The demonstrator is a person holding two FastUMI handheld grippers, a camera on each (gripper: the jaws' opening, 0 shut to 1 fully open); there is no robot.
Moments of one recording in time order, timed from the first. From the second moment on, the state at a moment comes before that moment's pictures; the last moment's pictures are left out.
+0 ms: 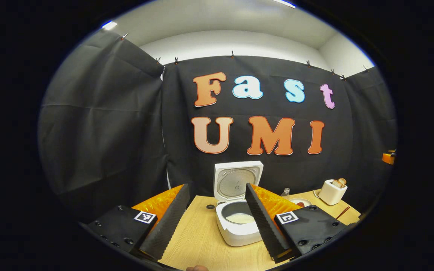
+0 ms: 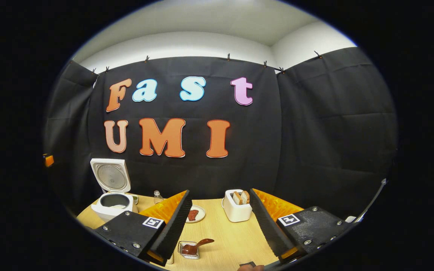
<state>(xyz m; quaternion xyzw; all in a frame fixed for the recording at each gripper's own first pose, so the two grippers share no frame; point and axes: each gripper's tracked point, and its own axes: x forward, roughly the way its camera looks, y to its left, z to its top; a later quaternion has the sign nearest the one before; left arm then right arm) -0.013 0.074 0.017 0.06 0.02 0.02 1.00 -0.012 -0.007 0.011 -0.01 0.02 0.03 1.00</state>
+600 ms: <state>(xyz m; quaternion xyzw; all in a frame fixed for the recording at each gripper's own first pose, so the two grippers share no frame) 0.005 0.064 0.010 0.04 0.02 0.01 1.00 -0.007 -0.010 0.005 -0.01 0.03 0.02 1.00</state>
